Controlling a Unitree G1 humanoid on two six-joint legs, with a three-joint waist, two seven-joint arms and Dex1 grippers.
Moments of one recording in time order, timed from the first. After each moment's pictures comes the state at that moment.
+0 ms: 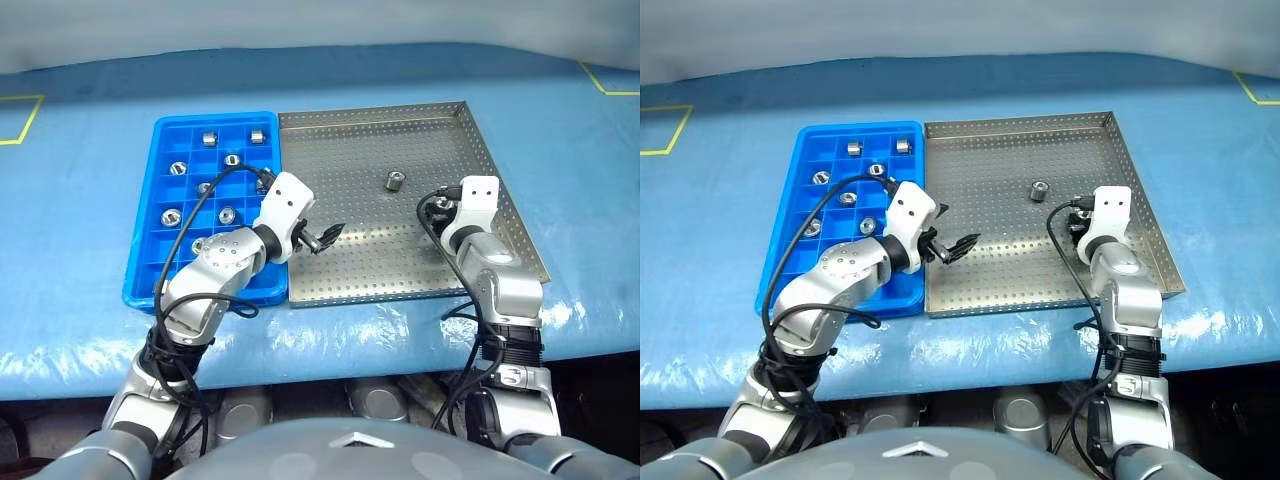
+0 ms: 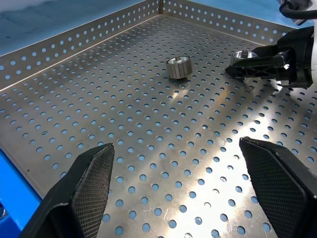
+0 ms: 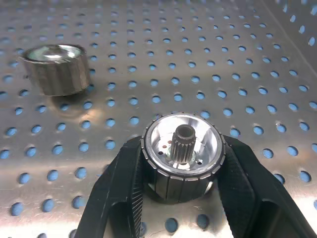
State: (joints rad) left arm -0.30 0.28 -0.26 -0.45 -0.26 0.87 -0.36; right arm -0.28 -0.24 -0.18 -0.07 0.15 0.70 0.15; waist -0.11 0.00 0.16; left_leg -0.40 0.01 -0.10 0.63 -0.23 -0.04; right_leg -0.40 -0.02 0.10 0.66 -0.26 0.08
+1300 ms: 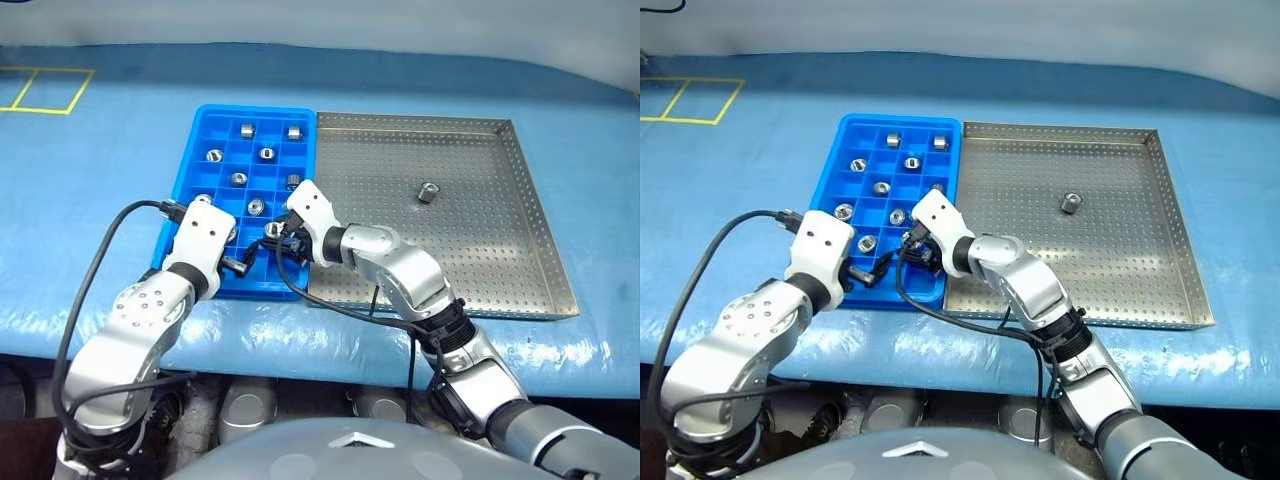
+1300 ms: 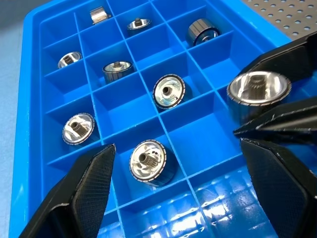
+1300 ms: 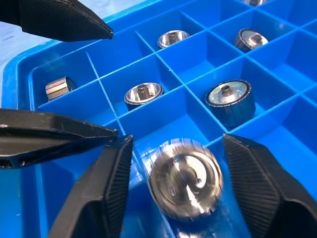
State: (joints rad) left arm -0.05 0.42 -0.05 -0.92 -0.18 1.29 -0.17; right arm -0.47 -0.15 0.42 -0.14 0.22 0.78 0.50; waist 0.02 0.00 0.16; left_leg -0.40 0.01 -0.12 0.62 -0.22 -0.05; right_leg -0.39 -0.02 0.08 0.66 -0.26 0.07
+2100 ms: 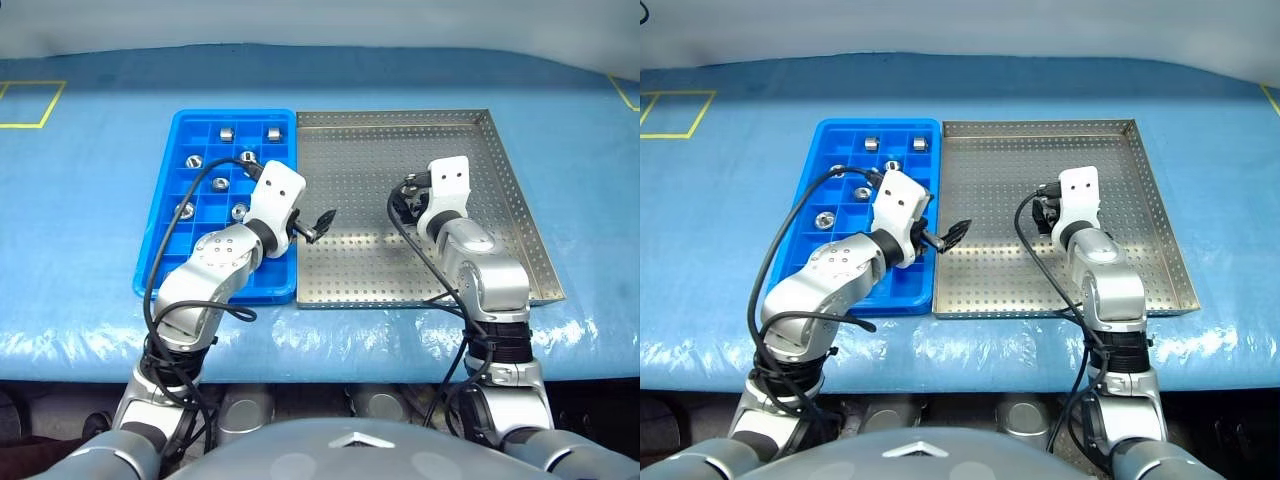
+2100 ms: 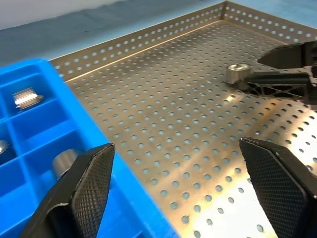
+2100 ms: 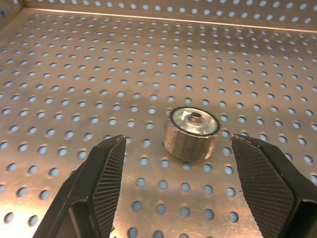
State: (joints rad) left arm -0.33 0.23 -0.24 -0.51 -0.21 0.97 -0.27; right arm -0.35 -0.20 -0.10 -0.06 0.12 0.71 0.11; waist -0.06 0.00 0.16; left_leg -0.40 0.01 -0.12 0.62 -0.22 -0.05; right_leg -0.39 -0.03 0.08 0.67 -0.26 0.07
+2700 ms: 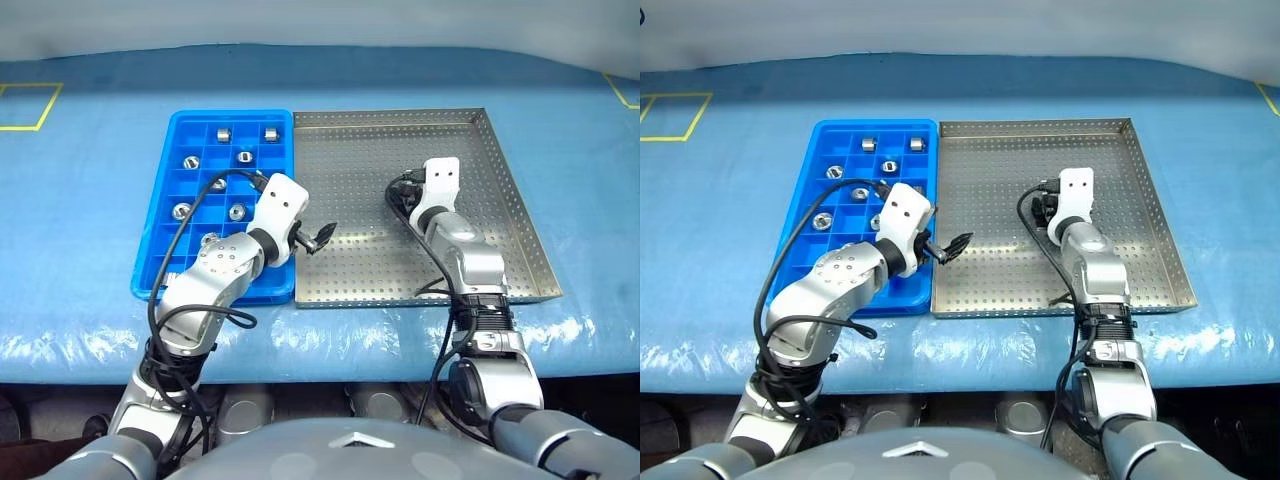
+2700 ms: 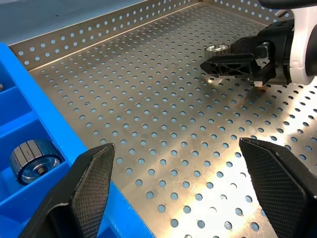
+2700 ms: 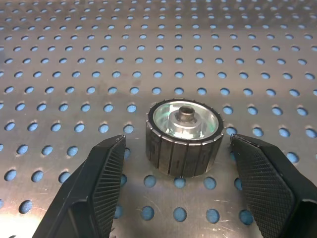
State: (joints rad) left arm -0.29 0.24 -0.26 -0.50 -0.22 0.97 -0.29; right arm -0.48 -0.19 -0.12 0.28 0.12 0.54 0.11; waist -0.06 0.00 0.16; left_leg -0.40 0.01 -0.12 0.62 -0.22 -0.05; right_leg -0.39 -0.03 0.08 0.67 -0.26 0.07
